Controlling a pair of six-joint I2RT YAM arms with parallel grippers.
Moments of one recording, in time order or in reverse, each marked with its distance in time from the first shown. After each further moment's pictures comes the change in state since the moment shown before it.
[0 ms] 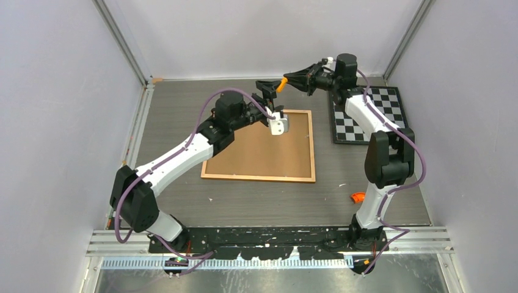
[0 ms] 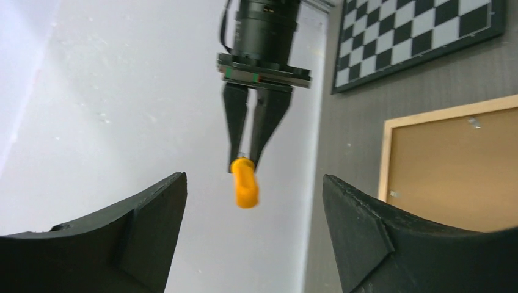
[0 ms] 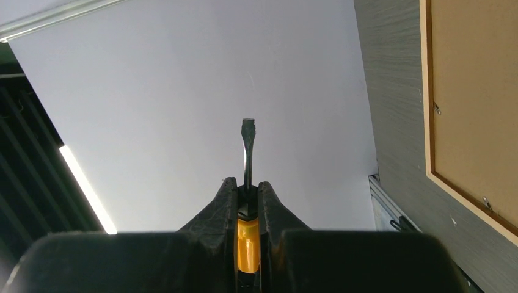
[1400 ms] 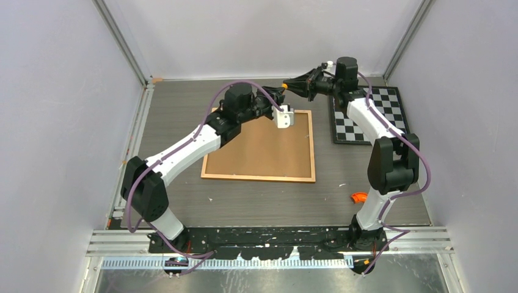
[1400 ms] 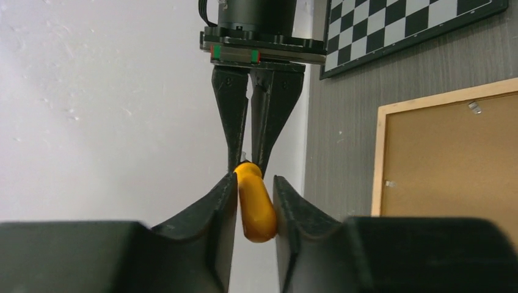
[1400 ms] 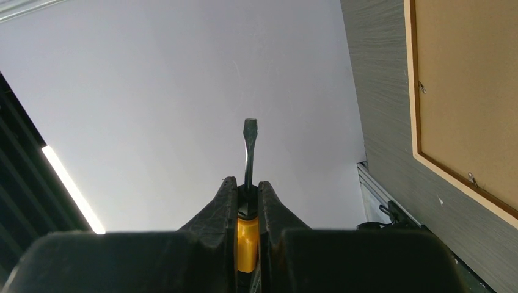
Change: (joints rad) left arm 0.013 0.105 0.126 -0.076 -0.019 0.037; right arm 0.021 -0.074 -0.066 -0.085 -0.011 -0.069
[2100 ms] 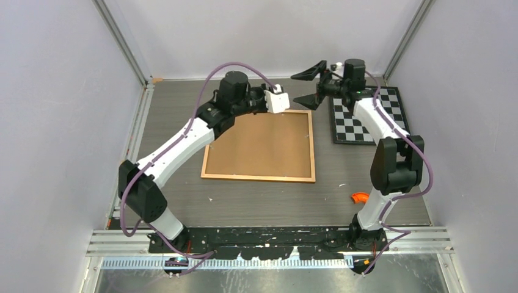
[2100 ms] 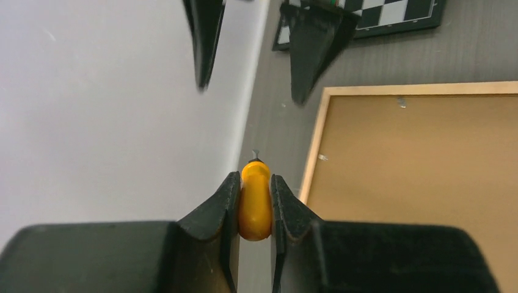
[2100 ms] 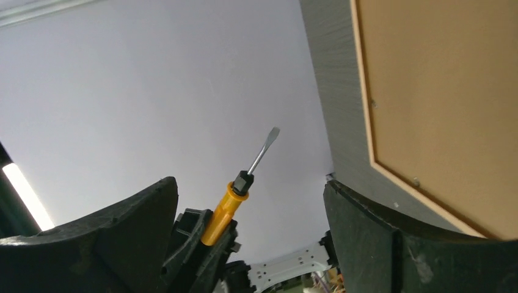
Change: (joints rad) left arm 0.028 -0.004 0.114 -0.238 -0.019 -0.217; right arm -0.047 -0.015 -0.020 -0.087 0.011 -0.120
